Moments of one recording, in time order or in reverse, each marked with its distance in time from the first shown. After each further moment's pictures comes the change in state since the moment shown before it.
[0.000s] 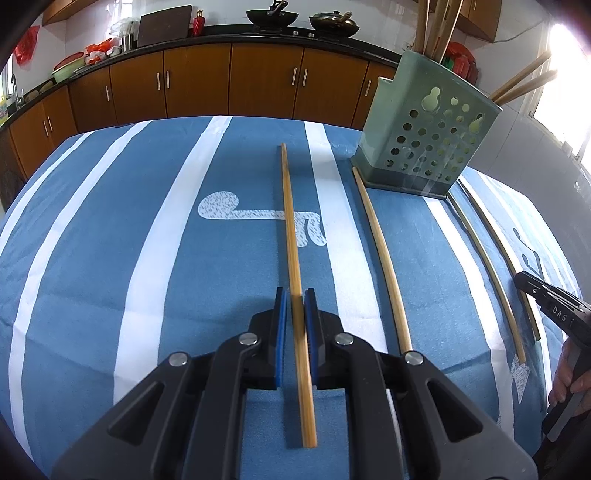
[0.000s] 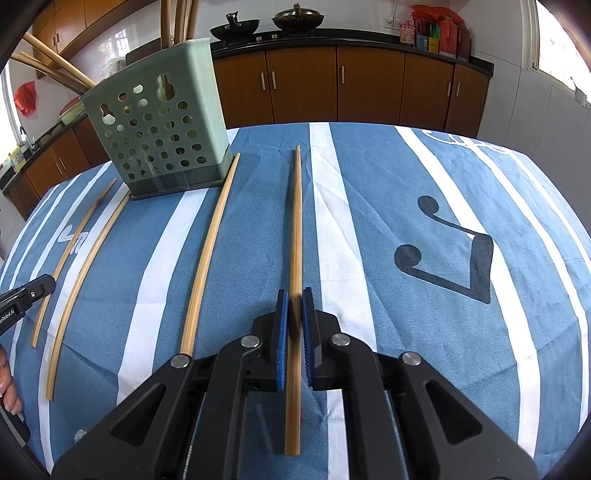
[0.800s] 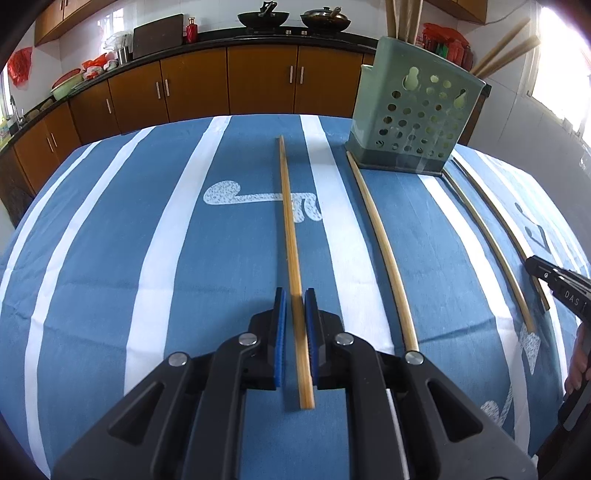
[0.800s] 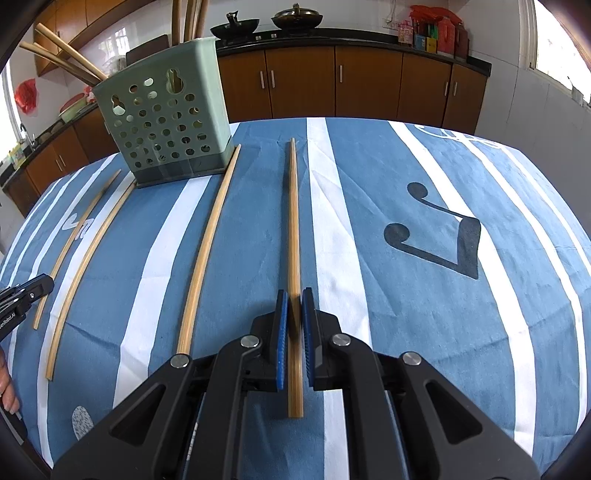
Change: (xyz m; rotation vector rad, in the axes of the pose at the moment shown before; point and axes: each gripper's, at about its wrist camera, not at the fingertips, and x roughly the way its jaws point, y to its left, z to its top) left arm -0.013 -0.011 -0.019 0.073 0.006 0.063; right arm -0.012 0.000 -0.015 -0.008 0.000 -0.012
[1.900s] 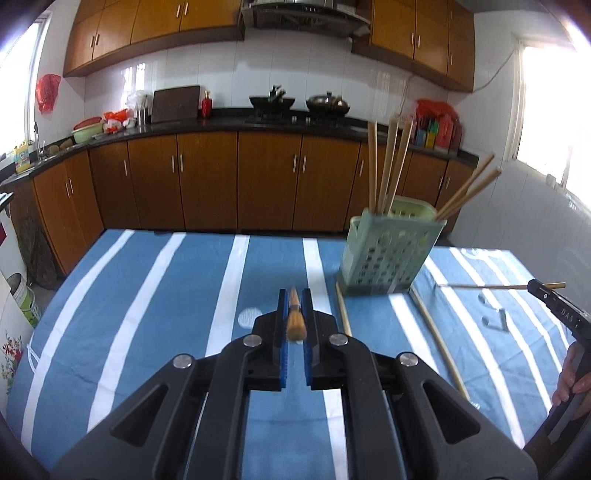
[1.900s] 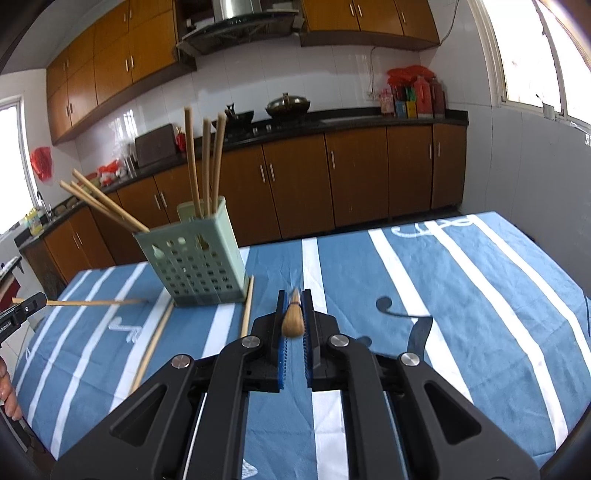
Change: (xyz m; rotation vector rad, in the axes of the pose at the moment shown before) left arm -0.119 0.013 0.053 -0.045 -0.333 -0.019; right arm -0.101 -0.020 0.045 0.089 -0.346 0.054
